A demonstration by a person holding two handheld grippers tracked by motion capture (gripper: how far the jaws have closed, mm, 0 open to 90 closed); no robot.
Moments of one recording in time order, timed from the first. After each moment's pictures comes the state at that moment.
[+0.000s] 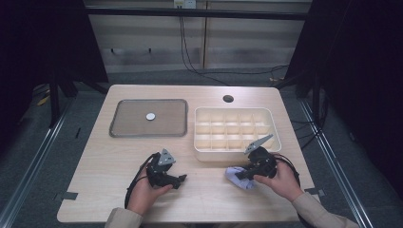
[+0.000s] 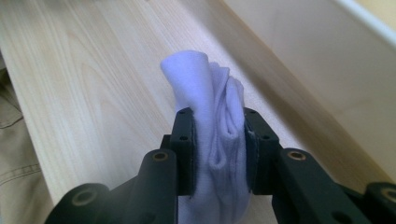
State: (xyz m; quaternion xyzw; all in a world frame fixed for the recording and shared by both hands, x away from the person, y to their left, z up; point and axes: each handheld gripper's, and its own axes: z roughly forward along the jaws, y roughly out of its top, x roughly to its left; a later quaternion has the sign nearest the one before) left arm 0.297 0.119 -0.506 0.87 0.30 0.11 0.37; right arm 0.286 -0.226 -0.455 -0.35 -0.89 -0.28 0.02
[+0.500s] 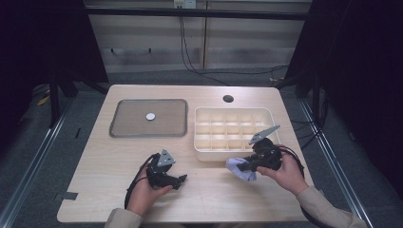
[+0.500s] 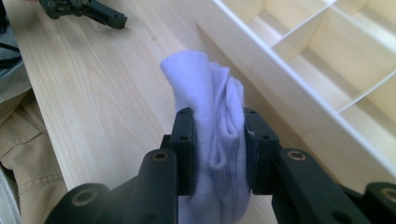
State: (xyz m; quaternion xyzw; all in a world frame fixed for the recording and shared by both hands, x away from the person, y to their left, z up) left arm 0.296 0.120 -0.509 0.87 0.30 0.12 0.38; right arm 0.294 -0.233 -0.423 -0.35 -0.88 -0.31 0.00
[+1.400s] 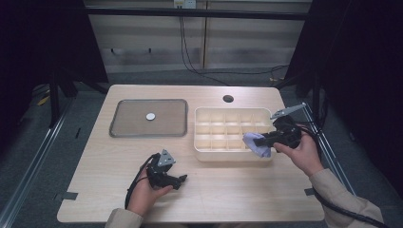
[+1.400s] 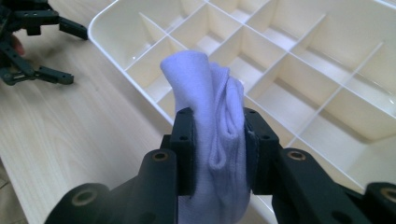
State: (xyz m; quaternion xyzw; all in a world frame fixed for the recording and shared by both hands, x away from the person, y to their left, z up) left arm 0.297 0.119 -0.509 0.87 0.30 0.12 0.38; right arm 0.327 -0.285 -0.383 -0.42 -0.84 -0.33 -0.06
